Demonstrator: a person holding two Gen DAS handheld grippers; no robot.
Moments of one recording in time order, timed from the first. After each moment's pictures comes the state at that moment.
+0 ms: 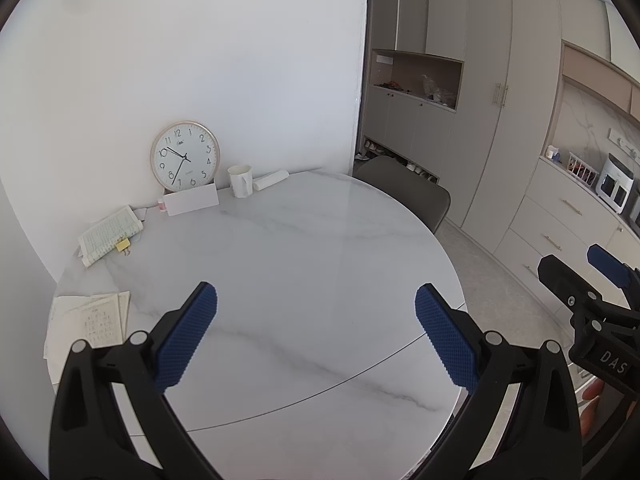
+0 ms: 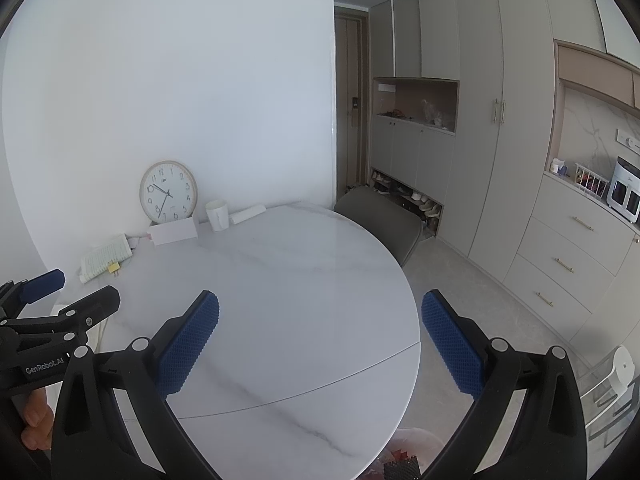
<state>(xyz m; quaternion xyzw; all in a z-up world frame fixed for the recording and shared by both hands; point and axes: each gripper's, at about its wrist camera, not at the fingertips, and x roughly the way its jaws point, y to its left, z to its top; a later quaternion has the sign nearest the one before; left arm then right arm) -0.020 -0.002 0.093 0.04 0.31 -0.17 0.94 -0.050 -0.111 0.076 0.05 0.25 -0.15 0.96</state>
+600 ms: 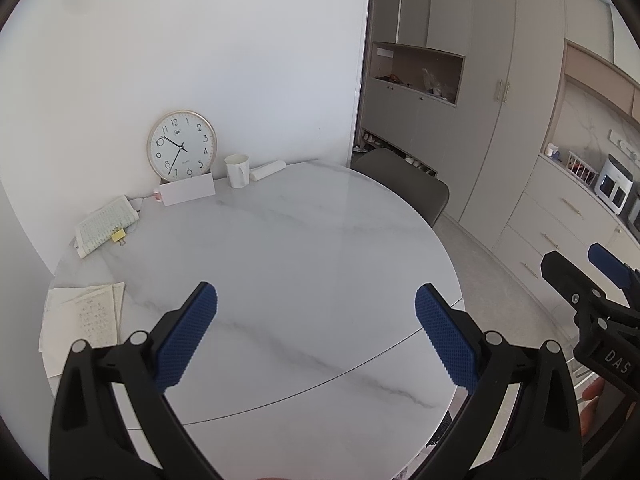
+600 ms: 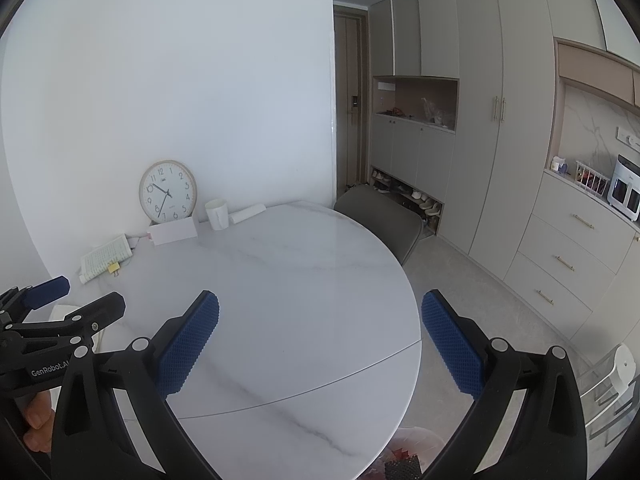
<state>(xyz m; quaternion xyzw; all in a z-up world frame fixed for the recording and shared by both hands) -0.015 -0.004 0.087 0.04 0.32 -0.17 0.93 -0.051 -0.112 0.074 0.05 0.25 -0.15 0.96</state>
